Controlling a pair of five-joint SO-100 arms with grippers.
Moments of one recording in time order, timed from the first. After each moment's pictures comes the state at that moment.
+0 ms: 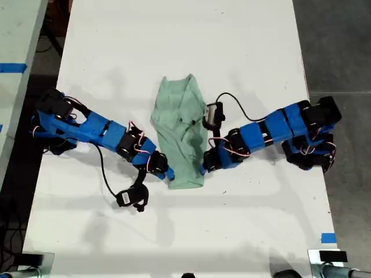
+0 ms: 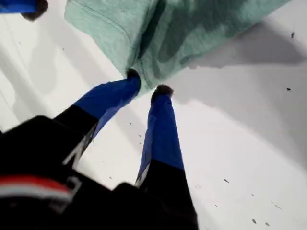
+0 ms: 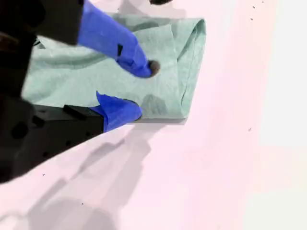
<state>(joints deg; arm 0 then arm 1) 12.1 77.0 83.2 53.5 -12.6 -11.5 88.8 90.6 62.3 -1.0</state>
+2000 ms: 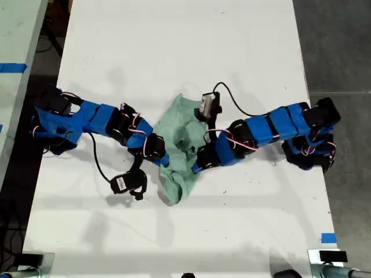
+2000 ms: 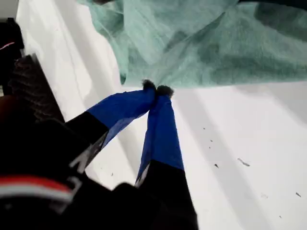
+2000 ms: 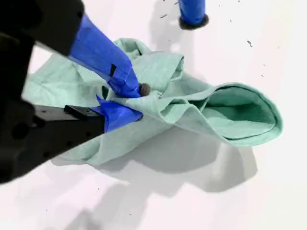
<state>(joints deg) 9.4 81.7 62.4 77.5 -13.1 -14.4 88.4 67.2 73.3 -2.1</state>
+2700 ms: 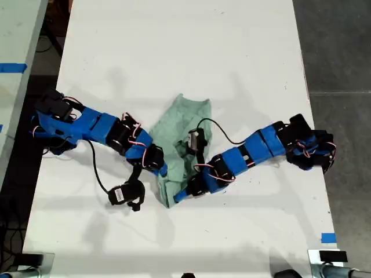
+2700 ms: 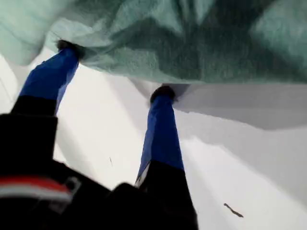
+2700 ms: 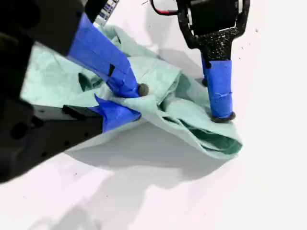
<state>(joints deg) 14.2 78.2 62.4 75.7 -16.6 -20.0 64.2 65.7 59.2 1.8</state>
